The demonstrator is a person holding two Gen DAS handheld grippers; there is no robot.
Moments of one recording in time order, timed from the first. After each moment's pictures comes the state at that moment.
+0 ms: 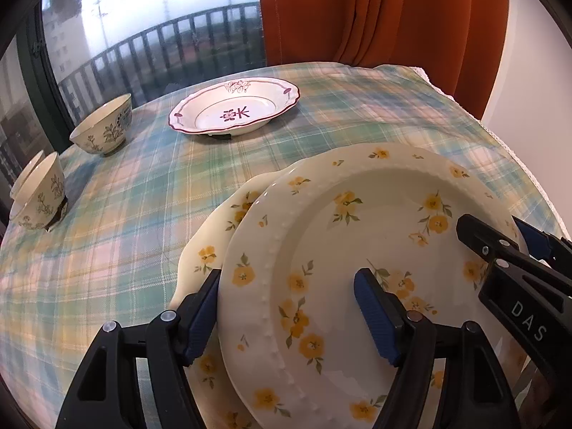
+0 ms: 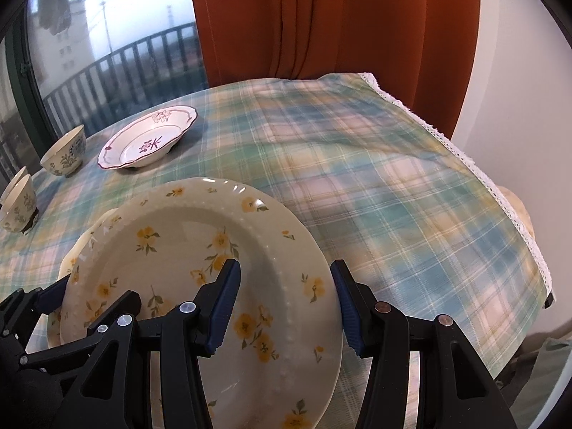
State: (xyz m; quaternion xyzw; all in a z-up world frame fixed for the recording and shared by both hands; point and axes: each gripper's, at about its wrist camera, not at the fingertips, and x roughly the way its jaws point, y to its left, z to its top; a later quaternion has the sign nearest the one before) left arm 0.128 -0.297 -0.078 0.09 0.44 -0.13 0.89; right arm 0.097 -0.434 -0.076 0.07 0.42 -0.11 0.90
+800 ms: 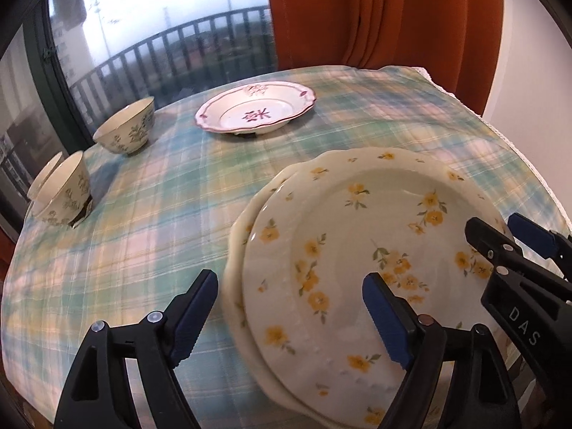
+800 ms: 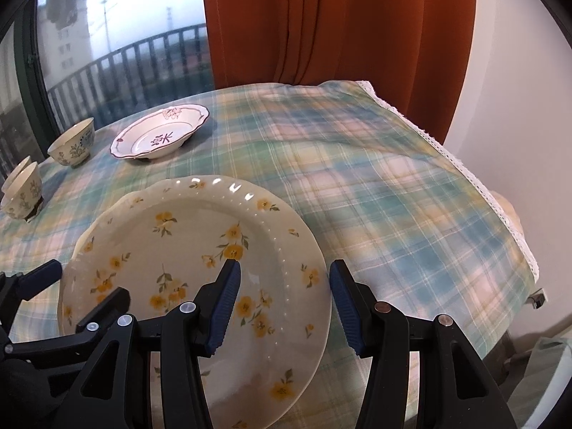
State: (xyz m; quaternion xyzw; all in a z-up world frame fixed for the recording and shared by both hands) left arm 0.109 -0.269 -0.068 0.10 0.44 -0.12 0.89; right arm 0.073 -0.408 -0.068 0.05 0.41 -0.13 0.90
